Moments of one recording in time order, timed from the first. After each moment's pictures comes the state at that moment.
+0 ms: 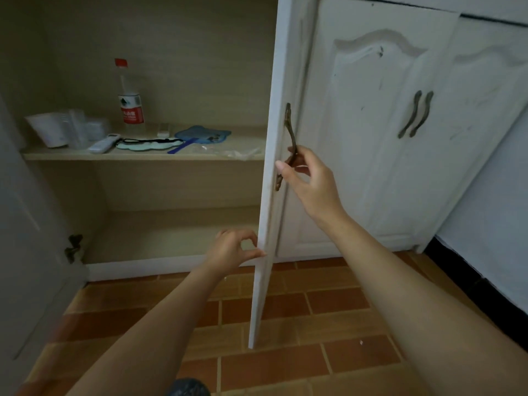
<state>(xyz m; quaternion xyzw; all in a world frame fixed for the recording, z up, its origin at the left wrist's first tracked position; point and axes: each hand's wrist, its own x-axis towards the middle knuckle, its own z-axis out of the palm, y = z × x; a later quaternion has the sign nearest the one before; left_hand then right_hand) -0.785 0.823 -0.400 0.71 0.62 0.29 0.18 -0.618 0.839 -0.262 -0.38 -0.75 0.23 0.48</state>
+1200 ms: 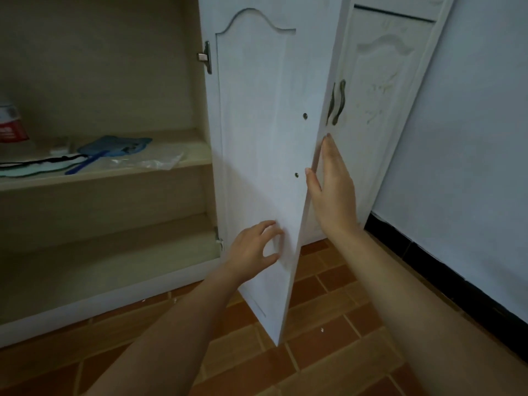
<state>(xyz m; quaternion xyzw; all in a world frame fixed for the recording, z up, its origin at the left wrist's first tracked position) -0.643 0.888 -0.399 0.84 0.49 0.22 0.07 -0.493 0.866 -0.281 -0.55 -0.68 -0.05 0.48</state>
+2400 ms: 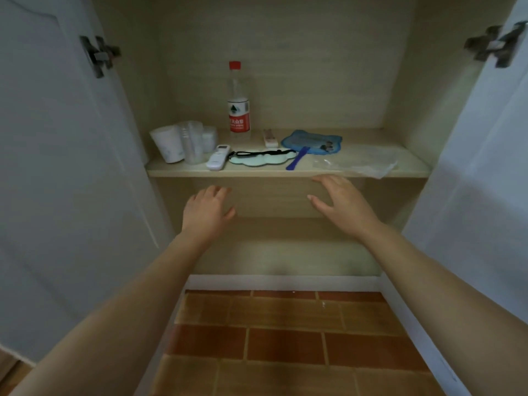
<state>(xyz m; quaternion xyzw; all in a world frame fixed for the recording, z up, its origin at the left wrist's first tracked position) -1.120 0.855 -0.337 0.58 0.79 0.15 -0.11 -0.874 0.944 -0.307 -0.38 -0.89 0.06 0.25</state>
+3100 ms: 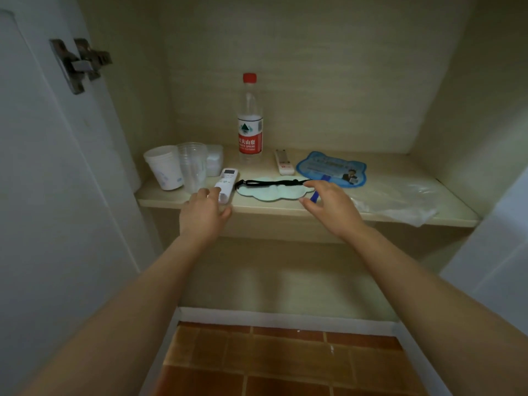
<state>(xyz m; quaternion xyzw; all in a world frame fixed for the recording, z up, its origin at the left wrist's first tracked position) -1.191 0.953 -0.326 0.51 0.83 0.20 -0.07 -0.969 1.058 -0.301 -0.40 -0.87 0.12 0.25</state>
